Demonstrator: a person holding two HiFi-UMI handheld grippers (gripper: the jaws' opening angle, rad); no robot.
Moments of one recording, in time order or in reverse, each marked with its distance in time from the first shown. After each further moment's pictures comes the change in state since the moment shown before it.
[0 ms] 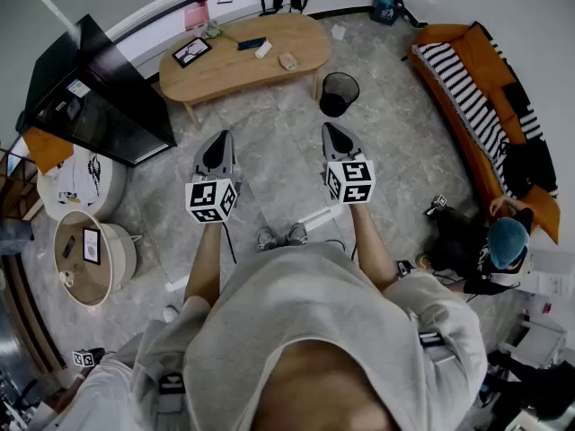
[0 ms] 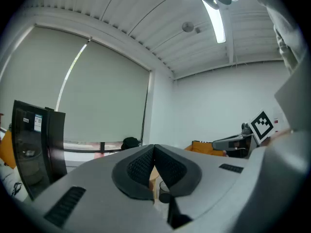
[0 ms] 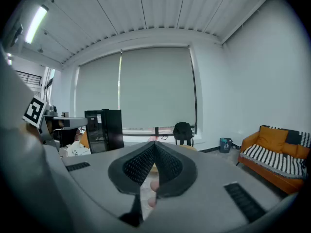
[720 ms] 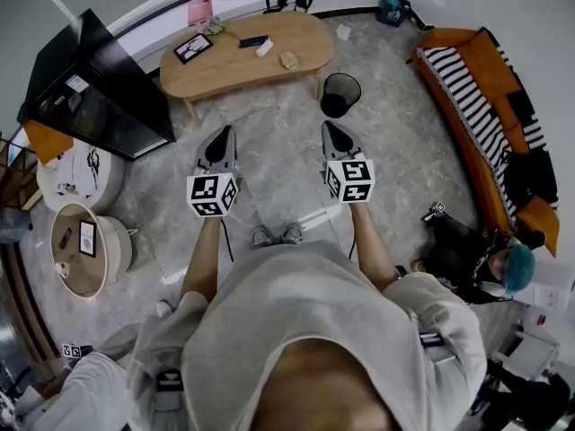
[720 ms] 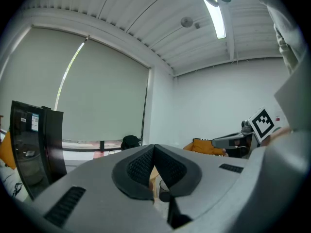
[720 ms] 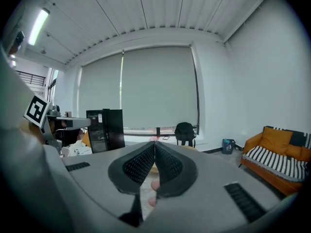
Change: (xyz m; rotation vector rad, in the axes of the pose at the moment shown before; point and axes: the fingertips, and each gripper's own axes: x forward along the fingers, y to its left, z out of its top) left arm 0.030 -0.014 -0.007 0.012 0.027 0.007; right arm 0.013 -0.023 -0.001 -0.007 -0.002 0.036
